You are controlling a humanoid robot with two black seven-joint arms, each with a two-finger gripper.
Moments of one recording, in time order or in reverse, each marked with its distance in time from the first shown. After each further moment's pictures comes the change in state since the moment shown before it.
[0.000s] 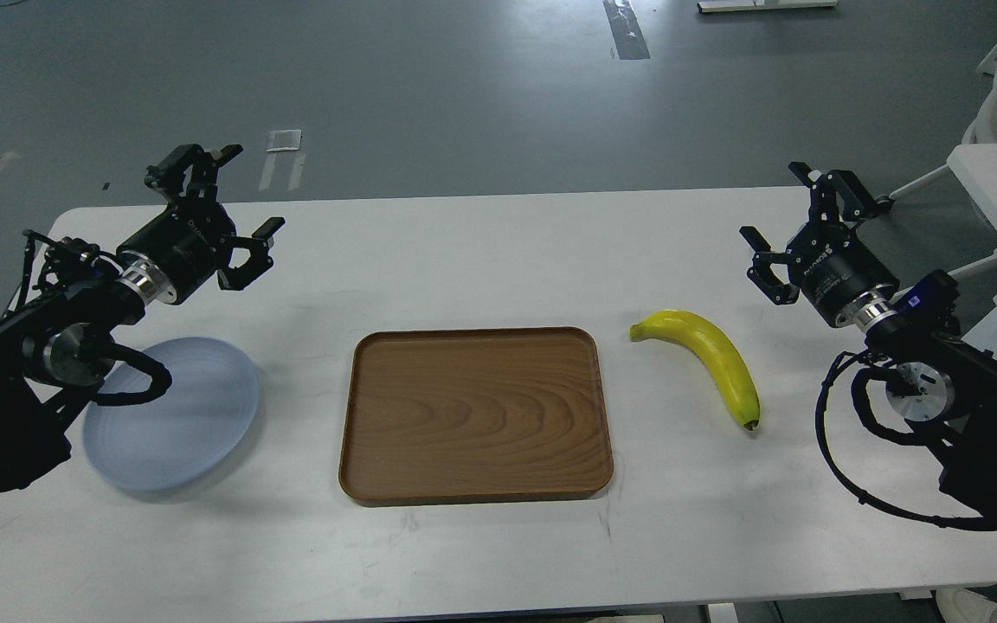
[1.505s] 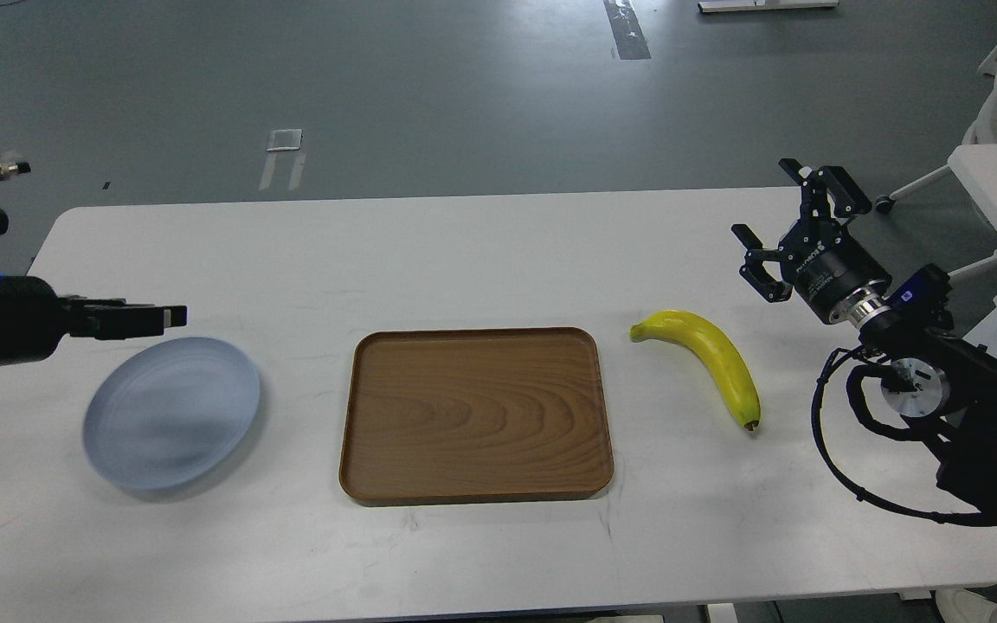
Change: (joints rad) left arm 0.001 0.552 0.198 -0.394 1.602 0.011 -0.217; right arm 0.016 0.000 -0.022 0.012 -0.004 0.000 0.000
